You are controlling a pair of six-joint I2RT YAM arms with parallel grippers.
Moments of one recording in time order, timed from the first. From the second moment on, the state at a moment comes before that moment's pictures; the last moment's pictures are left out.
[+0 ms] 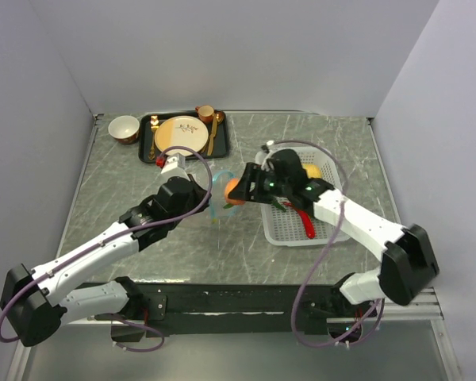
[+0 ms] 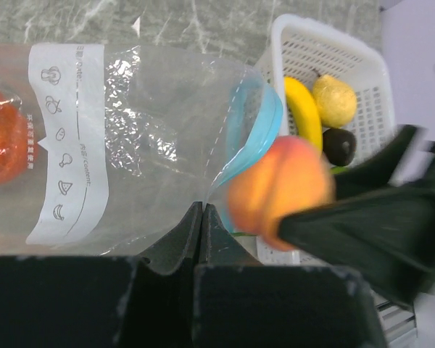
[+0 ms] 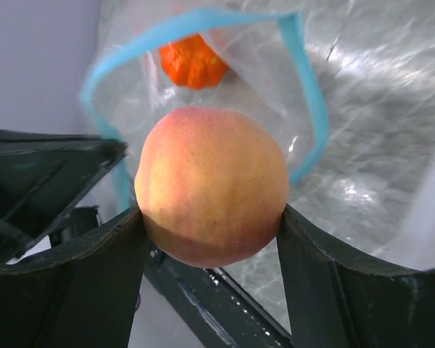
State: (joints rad) left arm -0.78 1.06 0.82 -0.24 -0.36 -0.89; right arm 0.62 1.37 1.01 -0.22 -0.32 0.73
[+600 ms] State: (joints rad) left arm -0.78 0.98 0.78 -0.21 -0.37 -0.89; right arm 0.66 1.52 1.18 -0.28 -0.25 0.68
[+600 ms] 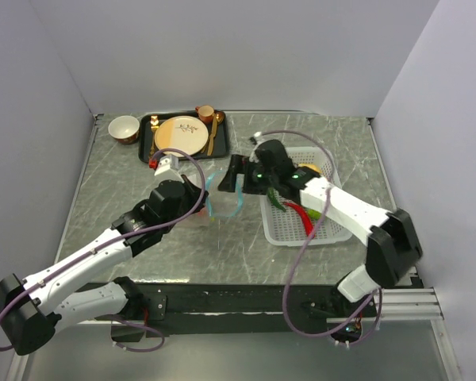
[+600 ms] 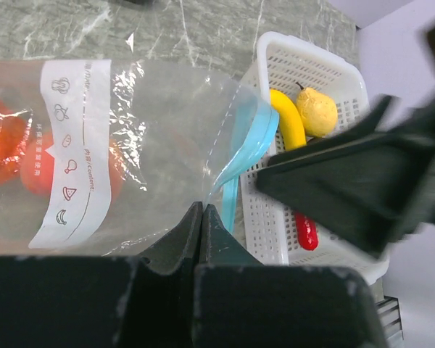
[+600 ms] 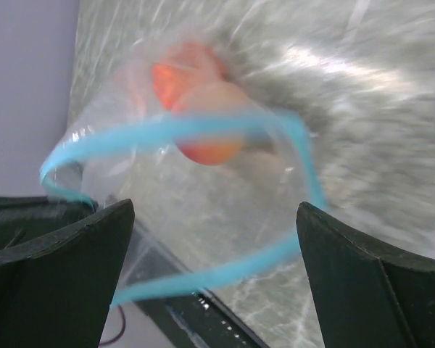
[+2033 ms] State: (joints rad) left arm -0.77 1.01 0.82 -0.23 -0.39 -0.89; right arm 0.30 1.11 1.00 -0.57 0.34 0.69
